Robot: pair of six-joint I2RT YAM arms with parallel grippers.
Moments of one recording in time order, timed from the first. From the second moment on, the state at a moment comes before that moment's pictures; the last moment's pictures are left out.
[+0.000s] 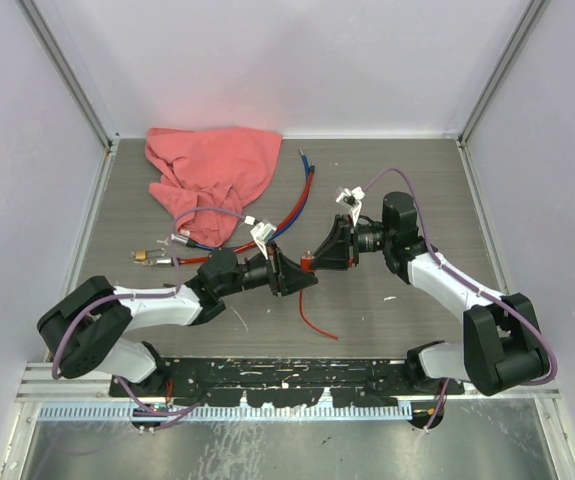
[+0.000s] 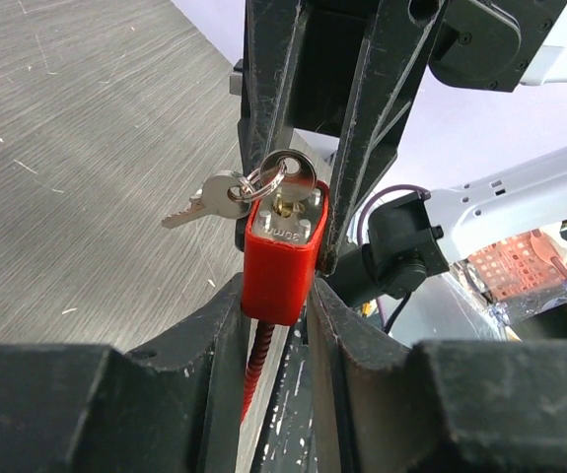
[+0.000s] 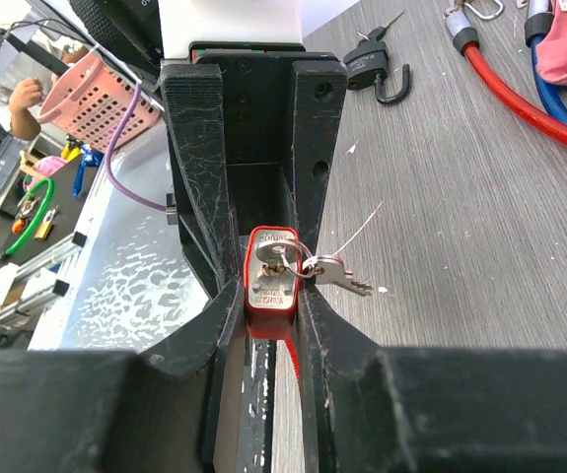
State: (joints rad) left arm -0.86 1.42 0.50 0.96 0.42 -0.74; right arm 0.30 1.29 0.67 0.37 -1.34 0.34
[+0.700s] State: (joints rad) left arm -0.88 1.10 0.49 0.56 0.05 -0.58; right arm 0.27 1.29 0.89 -0.07 -0.99 0.23
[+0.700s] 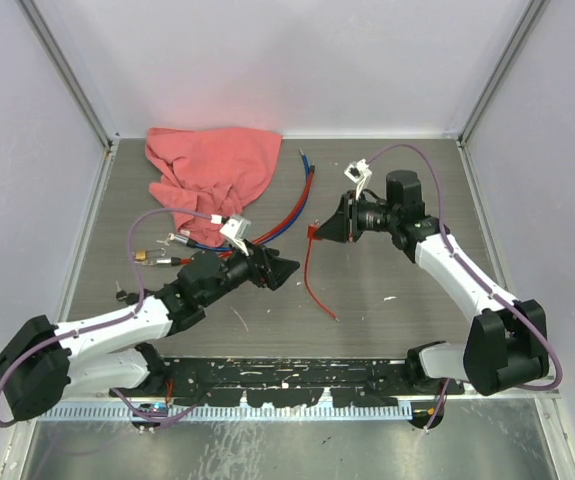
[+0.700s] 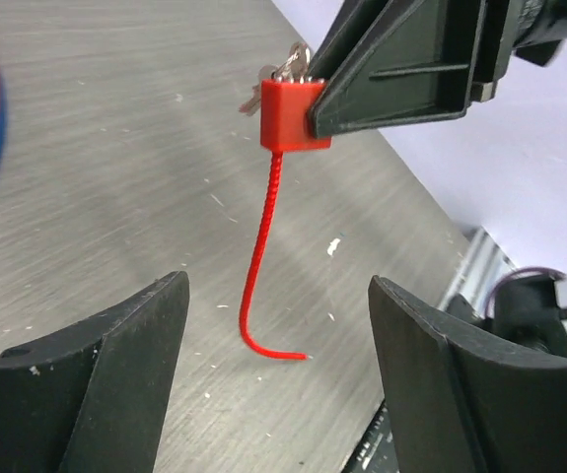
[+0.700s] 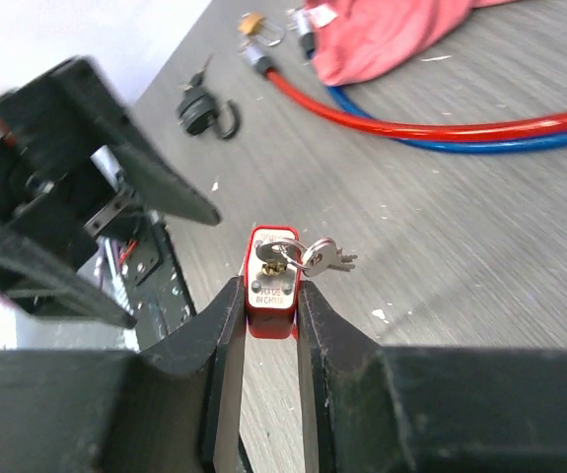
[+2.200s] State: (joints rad) left arm -0.87 1.52 0.75 0.50 -0.05 -0.40; right arm 0.33 1.34 1.00 -0.33 -0.61 0.51
